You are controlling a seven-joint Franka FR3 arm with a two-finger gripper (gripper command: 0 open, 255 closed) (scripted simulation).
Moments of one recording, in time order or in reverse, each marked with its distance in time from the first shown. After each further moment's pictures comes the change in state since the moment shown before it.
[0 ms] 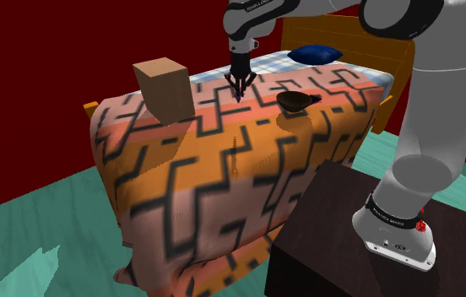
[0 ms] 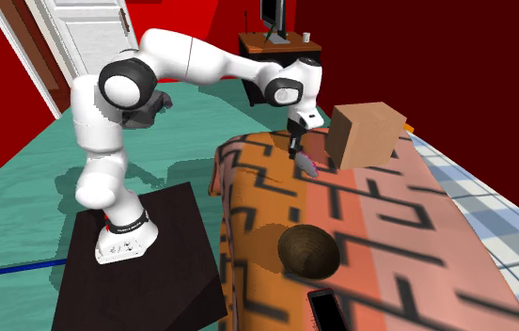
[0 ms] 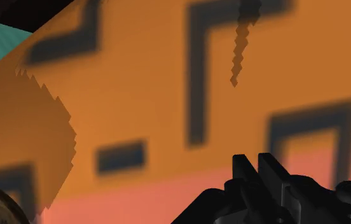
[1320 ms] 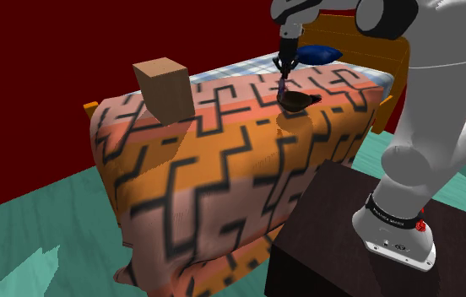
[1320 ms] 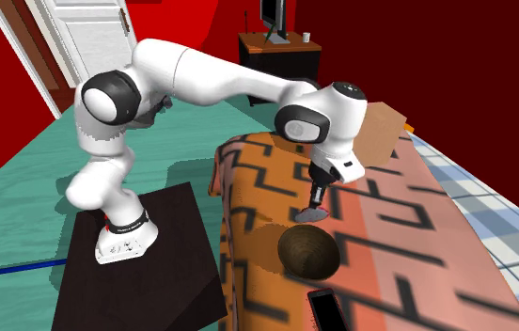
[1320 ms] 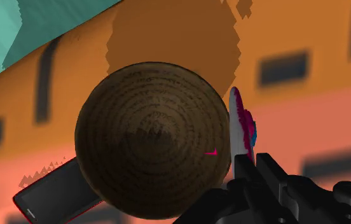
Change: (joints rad) arm -0.280 0.070 -0.149 0.133 0.034 -0.093 -0.424
